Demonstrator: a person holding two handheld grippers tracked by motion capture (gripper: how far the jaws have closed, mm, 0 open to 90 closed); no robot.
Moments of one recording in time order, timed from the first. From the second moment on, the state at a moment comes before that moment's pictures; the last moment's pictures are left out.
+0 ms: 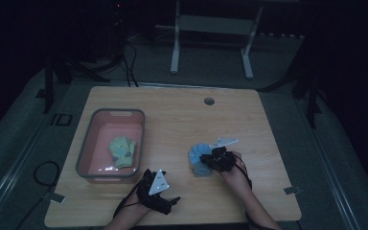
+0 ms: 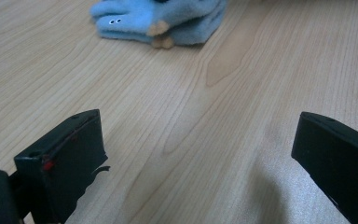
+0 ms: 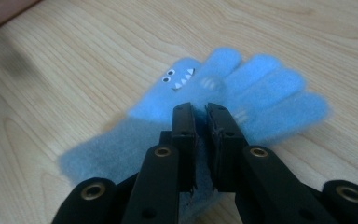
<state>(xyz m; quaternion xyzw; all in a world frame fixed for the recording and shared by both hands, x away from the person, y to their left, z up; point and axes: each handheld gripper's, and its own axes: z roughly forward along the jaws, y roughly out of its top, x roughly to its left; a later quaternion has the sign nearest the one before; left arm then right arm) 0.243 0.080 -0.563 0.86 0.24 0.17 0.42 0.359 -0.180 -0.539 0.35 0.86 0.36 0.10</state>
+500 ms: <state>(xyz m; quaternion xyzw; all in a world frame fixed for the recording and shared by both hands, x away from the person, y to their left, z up) 0.243 0.065 -0.547 0.86 0.23 0.13 0.44 0.356 -0.196 -0.521 0.35 0.85 0.38 0.10</state>
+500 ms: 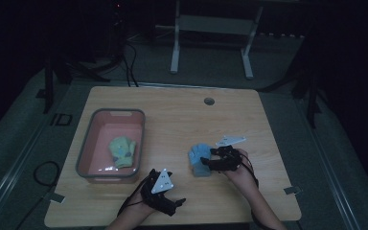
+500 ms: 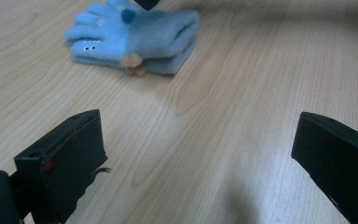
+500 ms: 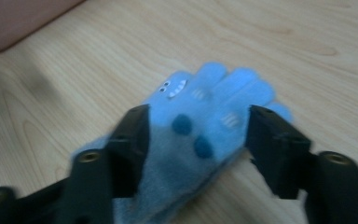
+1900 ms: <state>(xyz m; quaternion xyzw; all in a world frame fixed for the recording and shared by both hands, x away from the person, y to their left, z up) 0.311 -0.022 -0.553 0.91 0.09 0.22 0.35 0.400 -0.197 -0.531 0.40 0.83 0.38 0.05</state>
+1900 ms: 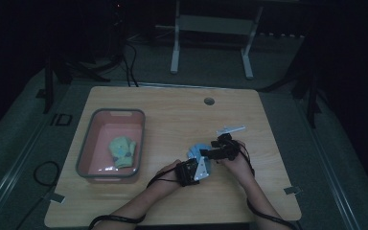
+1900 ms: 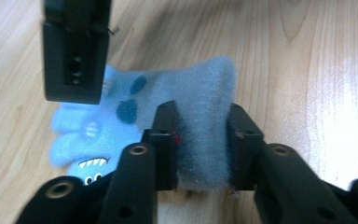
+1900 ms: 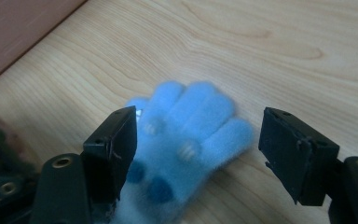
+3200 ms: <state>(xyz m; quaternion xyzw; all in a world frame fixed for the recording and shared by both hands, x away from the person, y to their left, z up) 0.316 0.001 -0.510 0.92 0.09 0.16 0.35 0.396 -0.176 -0.512 0.36 0.83 0.41 0.00</state>
